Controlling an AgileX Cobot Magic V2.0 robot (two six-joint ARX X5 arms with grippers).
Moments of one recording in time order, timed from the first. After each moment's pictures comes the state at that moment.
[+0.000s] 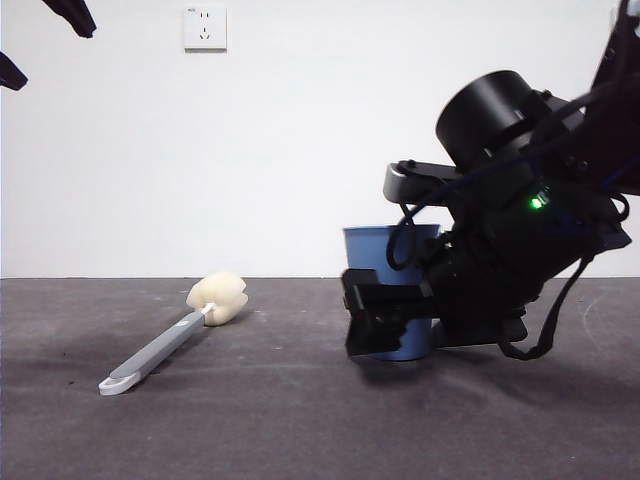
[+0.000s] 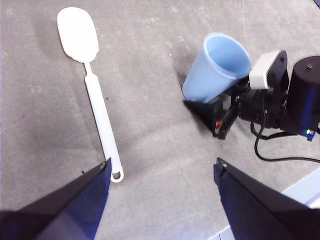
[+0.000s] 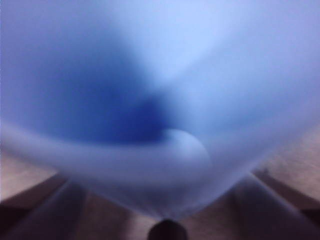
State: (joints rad) left arm -0.48 0.78 0.85 -0.73 0.16 -0.32; right arm 0.62 1.78 0.60 0.57 0.10 0.07
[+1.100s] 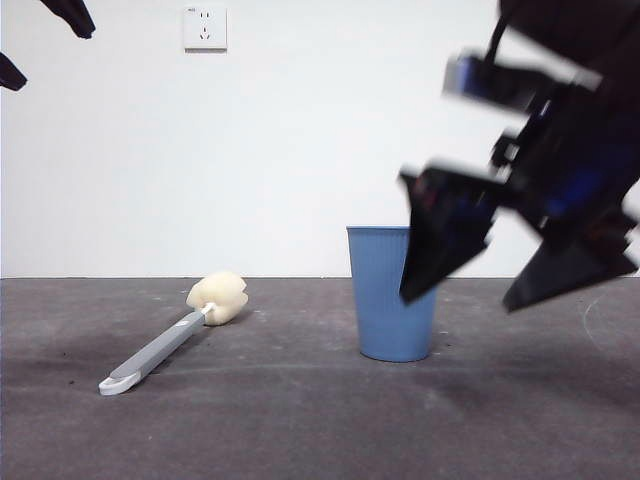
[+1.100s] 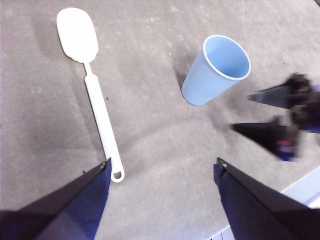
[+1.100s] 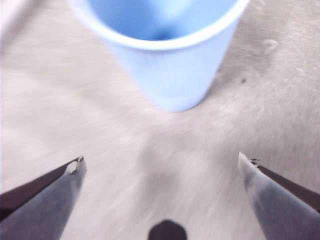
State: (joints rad) left arm -0.48 0.78 0.85 -0.74 0.16 -0.31; right arm 0.65 1.25 0.58 -0.13 0.01 0.15
